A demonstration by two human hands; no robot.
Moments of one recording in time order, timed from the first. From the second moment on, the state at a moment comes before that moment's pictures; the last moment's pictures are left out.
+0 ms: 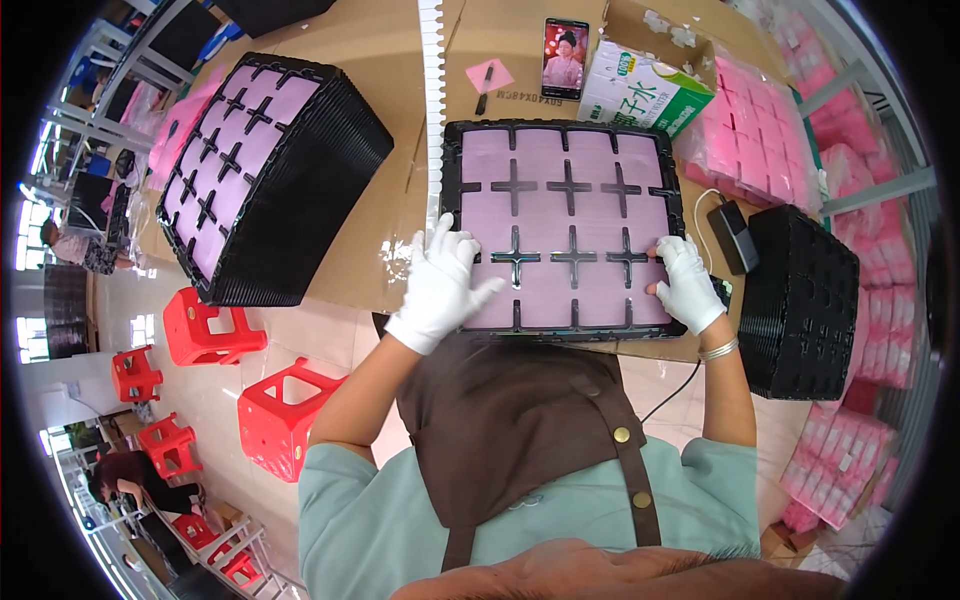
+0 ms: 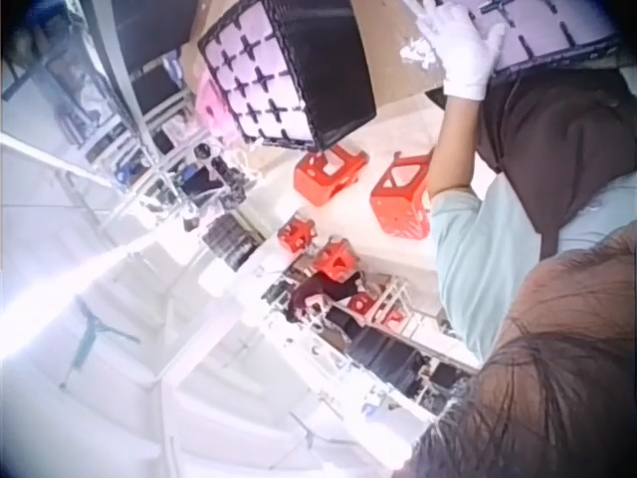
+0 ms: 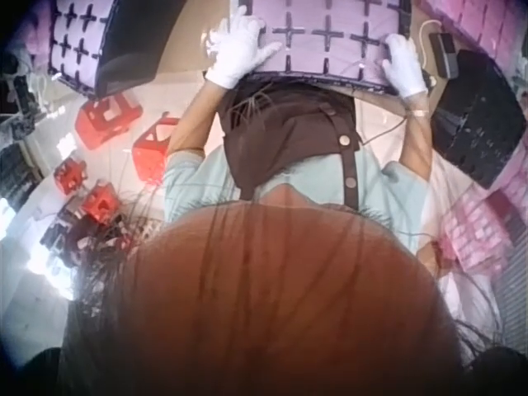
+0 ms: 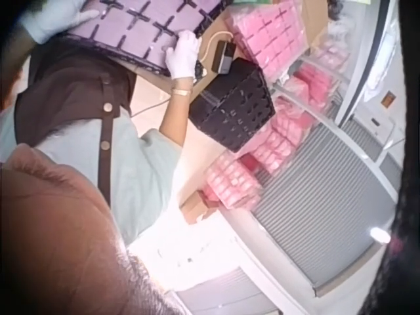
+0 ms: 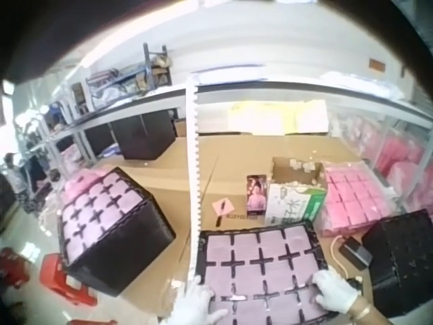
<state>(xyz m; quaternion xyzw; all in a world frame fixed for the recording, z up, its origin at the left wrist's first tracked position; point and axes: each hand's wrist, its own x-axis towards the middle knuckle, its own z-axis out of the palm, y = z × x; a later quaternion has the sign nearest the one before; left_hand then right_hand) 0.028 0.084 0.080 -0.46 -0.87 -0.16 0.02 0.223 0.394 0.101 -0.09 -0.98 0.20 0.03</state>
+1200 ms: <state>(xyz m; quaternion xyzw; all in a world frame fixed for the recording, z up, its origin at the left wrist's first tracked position) 0.045 -0.044 0.194 0.01 -0.60 -0.80 0.10 0.210 0.309 0.163 -0.19 -0.73 0.57 0.32</state>
